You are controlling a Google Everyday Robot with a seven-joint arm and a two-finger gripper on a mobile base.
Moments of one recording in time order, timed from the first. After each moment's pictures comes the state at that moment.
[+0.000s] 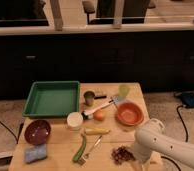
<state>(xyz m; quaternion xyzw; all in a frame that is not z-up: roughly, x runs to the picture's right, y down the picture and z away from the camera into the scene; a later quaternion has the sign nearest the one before) 0.206 0.376 0.728 -0.40 -0.13 -0.19 0.89</state>
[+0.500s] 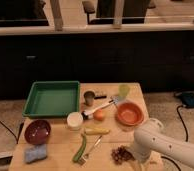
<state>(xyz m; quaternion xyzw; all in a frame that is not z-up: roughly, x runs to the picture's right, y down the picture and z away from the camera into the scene) 0.205 0.374 0.727 -0.40 -0.12 -0.19 0.89</state>
